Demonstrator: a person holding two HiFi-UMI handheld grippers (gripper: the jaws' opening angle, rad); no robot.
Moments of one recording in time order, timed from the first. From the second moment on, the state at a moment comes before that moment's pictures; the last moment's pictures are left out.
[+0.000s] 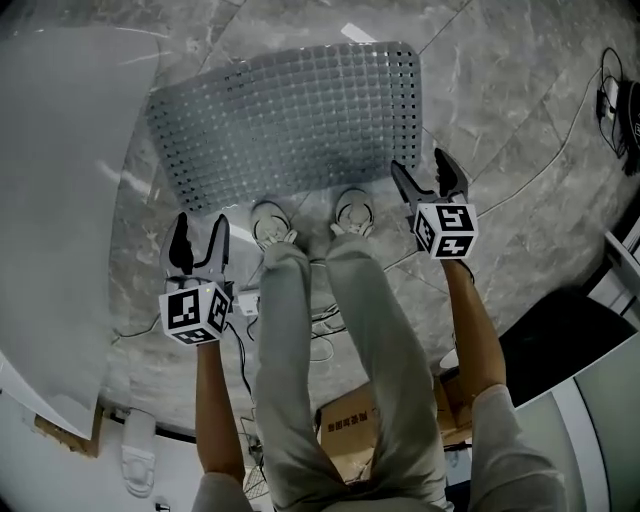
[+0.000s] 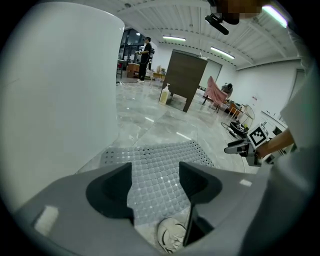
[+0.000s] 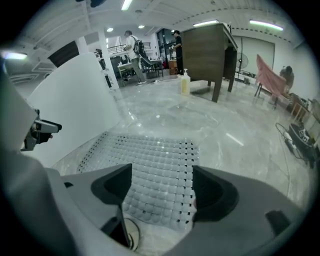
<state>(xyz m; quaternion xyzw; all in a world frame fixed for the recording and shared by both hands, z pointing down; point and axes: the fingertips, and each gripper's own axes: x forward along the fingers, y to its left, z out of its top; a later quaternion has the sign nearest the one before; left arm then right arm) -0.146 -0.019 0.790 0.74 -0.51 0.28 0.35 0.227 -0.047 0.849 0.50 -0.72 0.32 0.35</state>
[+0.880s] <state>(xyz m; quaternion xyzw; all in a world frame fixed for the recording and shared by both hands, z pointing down) -0.141 -0.053 0.896 0.75 -0.50 0.28 0.34 0.279 -0.057 1.043 0.49 -0.66 0.40 0.41</state>
